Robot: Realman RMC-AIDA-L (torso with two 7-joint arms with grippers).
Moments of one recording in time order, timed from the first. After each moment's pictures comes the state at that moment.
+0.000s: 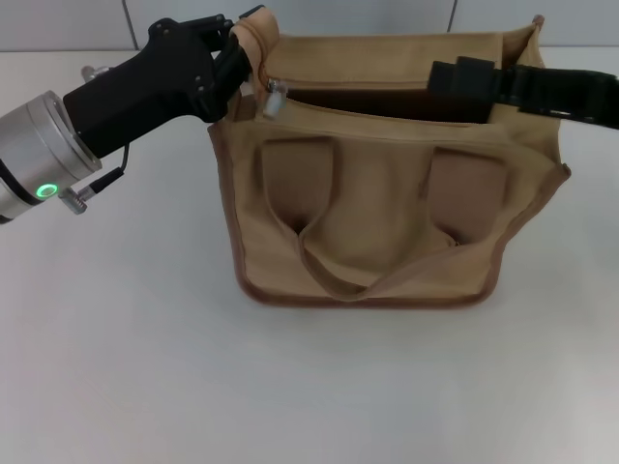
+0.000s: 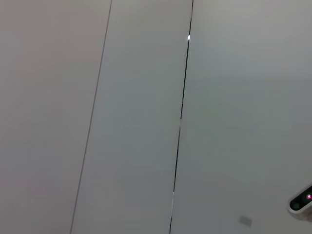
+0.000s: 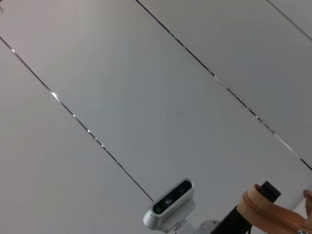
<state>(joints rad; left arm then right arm) -0.70 -2.08 0.30 0.32 1.84 1.70 -1.01 0.68 2.00 -0.48 -0.52 -1.84 -1.95 1.90</state>
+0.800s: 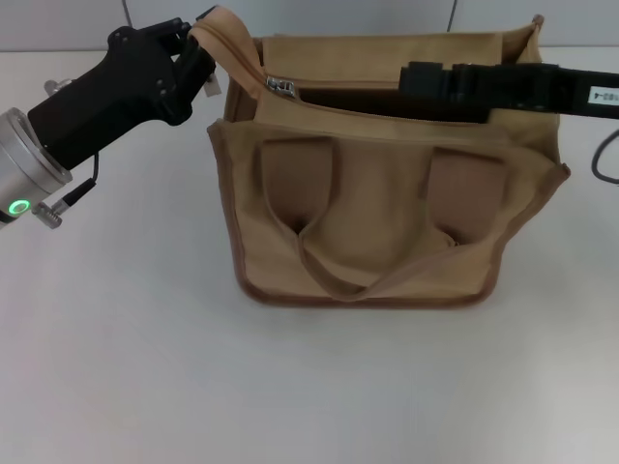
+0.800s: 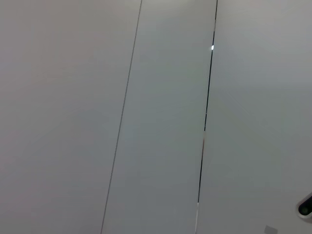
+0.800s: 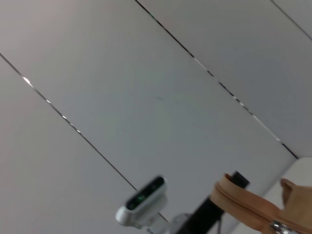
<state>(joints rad) -0.64 -2.07 0.29 0.31 1.77 1.71 -0.99 0.71 2.01 -0.59 -0.58 -1.84 -1.84 1.97</state>
